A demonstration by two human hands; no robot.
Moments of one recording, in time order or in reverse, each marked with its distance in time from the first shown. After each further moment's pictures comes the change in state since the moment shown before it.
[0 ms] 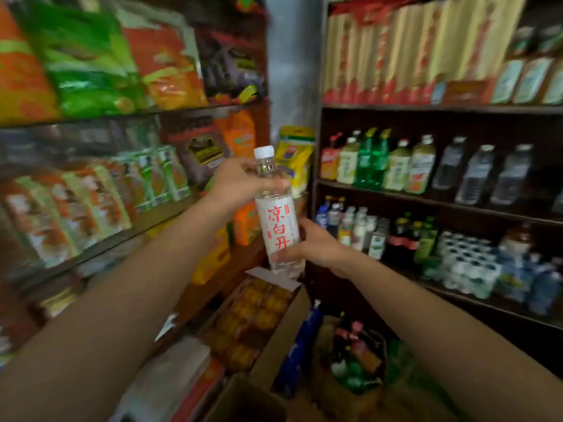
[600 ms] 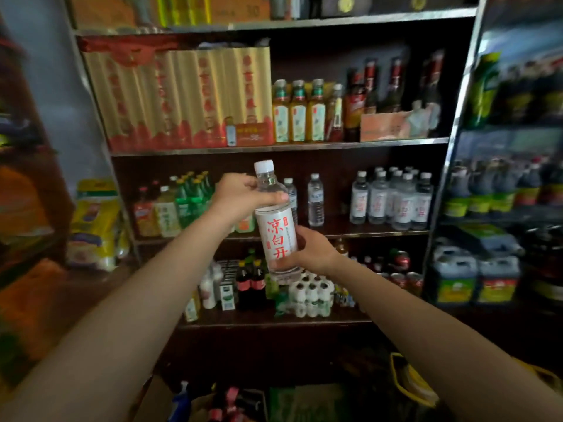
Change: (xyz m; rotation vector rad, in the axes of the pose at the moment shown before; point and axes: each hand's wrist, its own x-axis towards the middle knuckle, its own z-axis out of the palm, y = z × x) left_hand 0.101 0.144 0.413 -0.127 -0.434 0.235; right_hand -0.093 0.120 -0.389 -0.097 0.547 0.151
